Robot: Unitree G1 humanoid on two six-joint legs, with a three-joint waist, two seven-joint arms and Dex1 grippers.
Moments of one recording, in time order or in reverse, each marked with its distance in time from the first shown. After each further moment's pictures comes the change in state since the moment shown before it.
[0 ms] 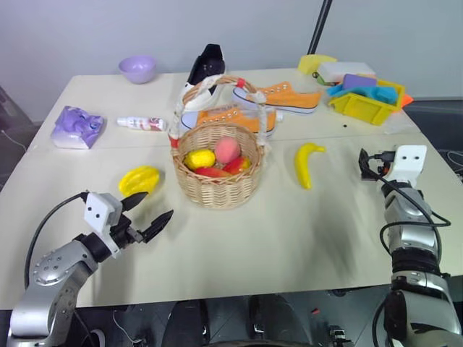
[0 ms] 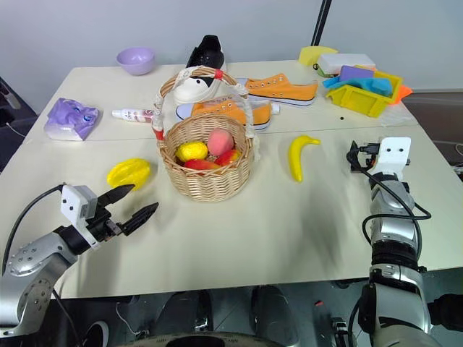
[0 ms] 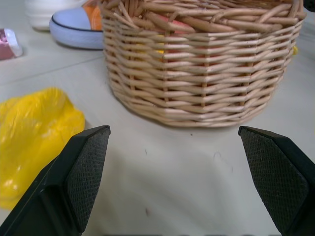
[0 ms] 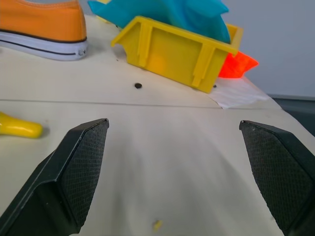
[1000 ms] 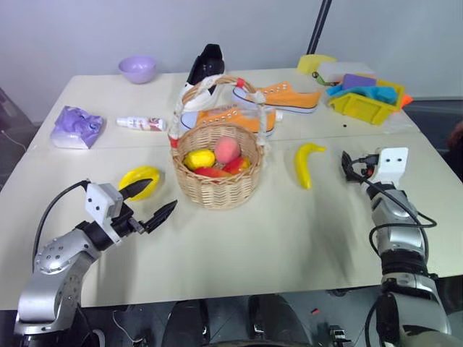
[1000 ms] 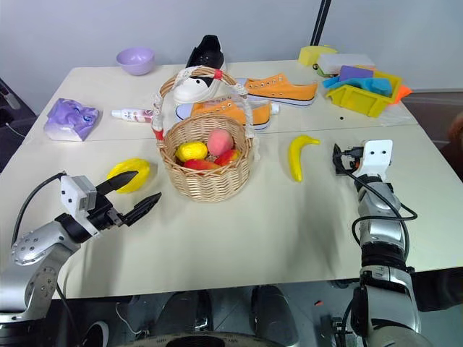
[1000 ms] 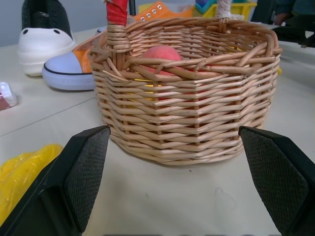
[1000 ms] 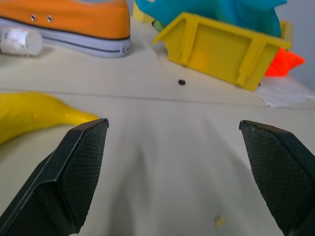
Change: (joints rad) left arm -0.091 -0.001 -0.020 0.073 0.000 -0.092 -0.055; right arm -0.025 0.044 0.033 0.055 0.012 -0.060 0.087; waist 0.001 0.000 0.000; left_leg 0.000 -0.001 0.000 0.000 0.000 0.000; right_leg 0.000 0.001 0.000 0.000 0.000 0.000
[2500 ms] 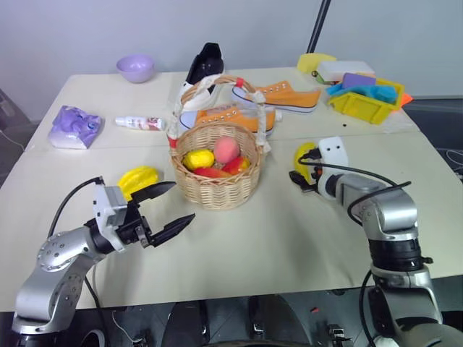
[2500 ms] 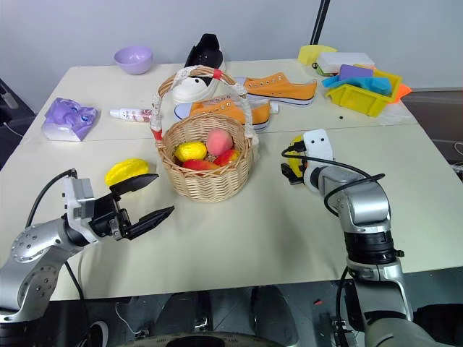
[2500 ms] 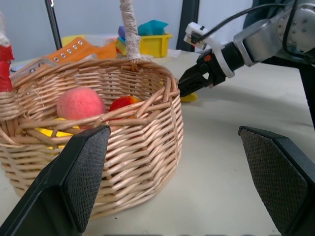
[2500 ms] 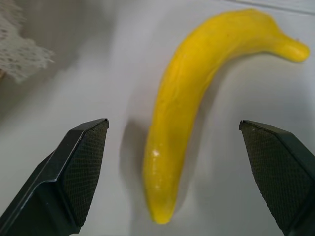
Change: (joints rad) left arm 0.009 0.045 -0.041 -0.098 -0.133 -0.009 -0.170; right arm -0.067 0.053 0.231 -0.722 0.138 1.253 -0.092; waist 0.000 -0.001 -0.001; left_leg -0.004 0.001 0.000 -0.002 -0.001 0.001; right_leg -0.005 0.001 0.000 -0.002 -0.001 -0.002
